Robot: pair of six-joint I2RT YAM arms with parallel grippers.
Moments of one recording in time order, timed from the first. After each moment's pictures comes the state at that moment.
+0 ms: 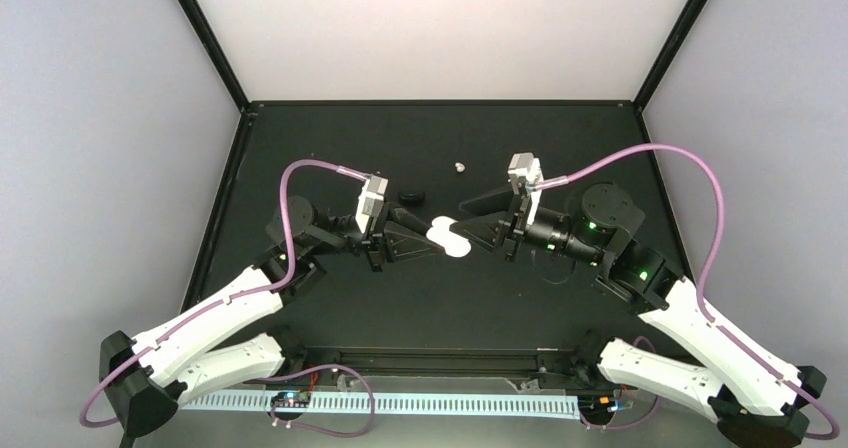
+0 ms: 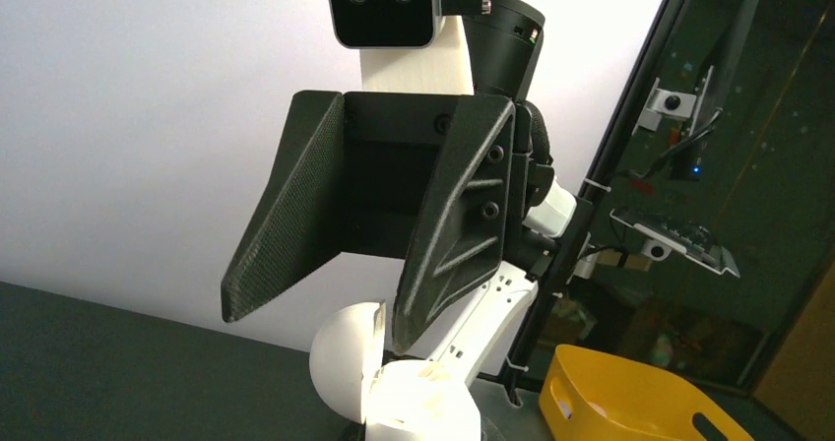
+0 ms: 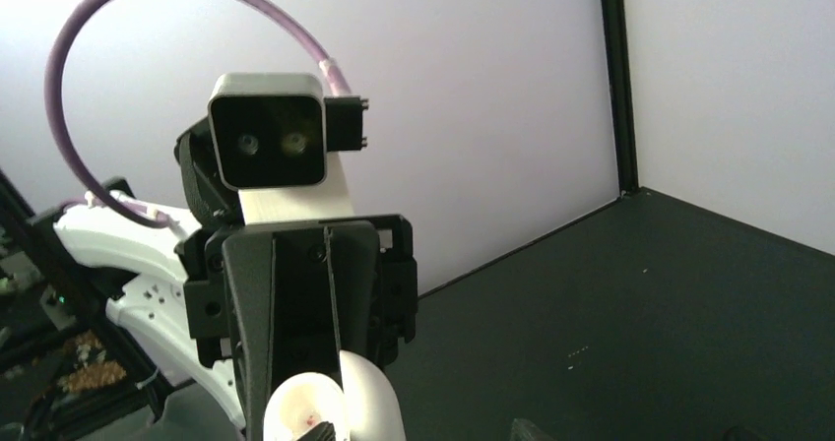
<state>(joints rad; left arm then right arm) -0.80 0.92 0.76 0.48 0.79 -0.56 0.87 0.82 1.05 -0.22 -0.34 0.32</state>
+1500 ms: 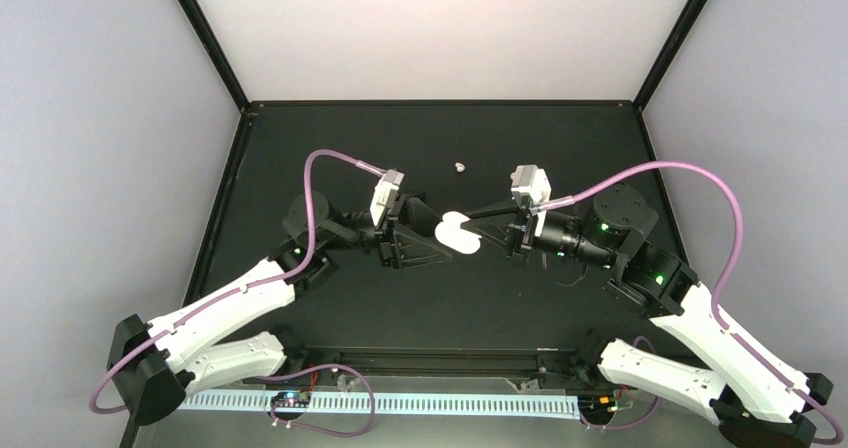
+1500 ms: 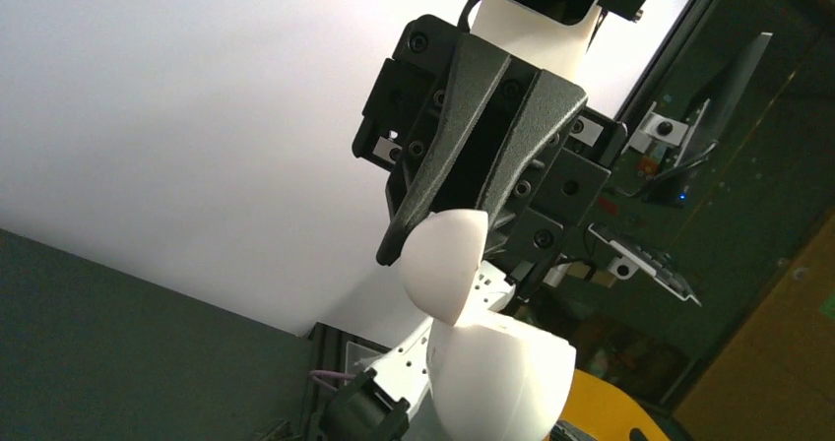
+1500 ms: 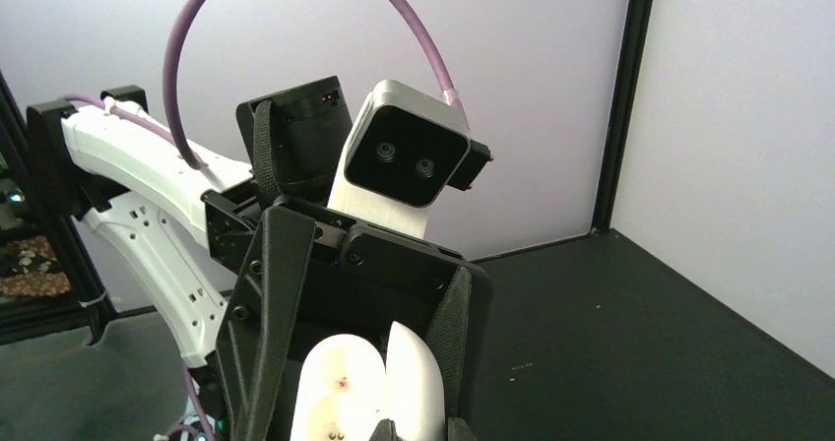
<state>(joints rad) -0.80 1.00 0.75 0.53 0.80 -0.70 0.87 0.80 1.10 -0.32 -0.39 0.06</state>
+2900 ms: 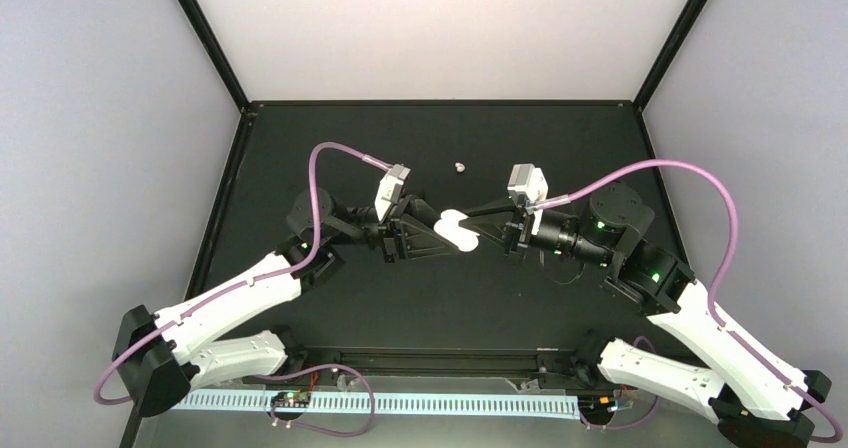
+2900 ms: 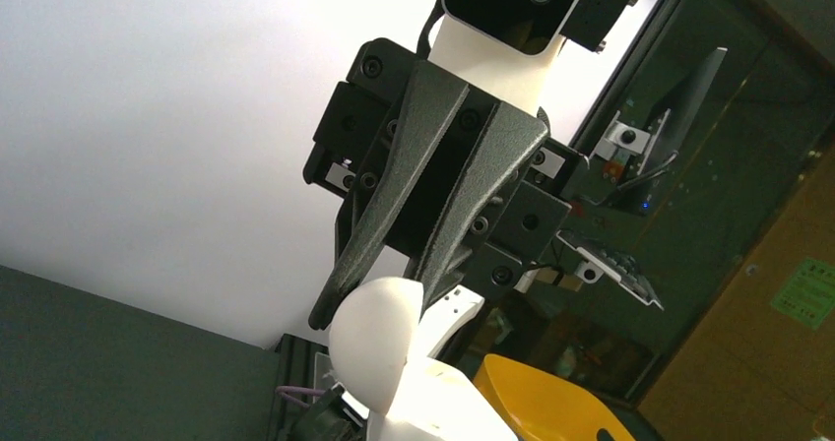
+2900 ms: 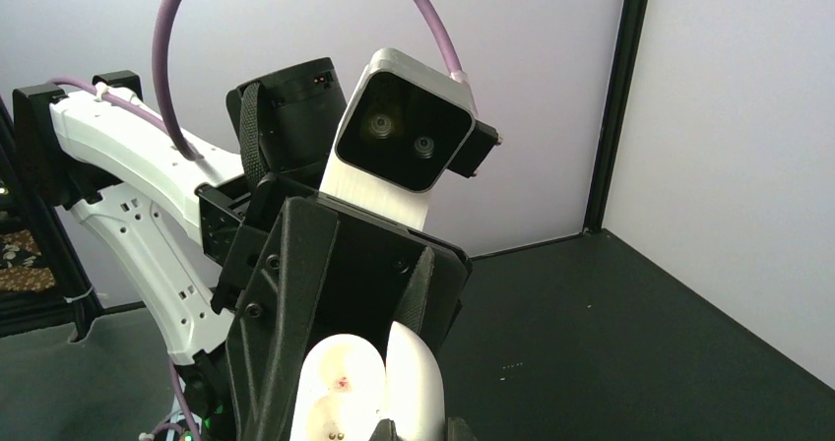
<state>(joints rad) -0.81 1.06 0.79 0.62 0.84 -0.78 0.87 0.82 1.10 -0.31 -0.38 0.03</state>
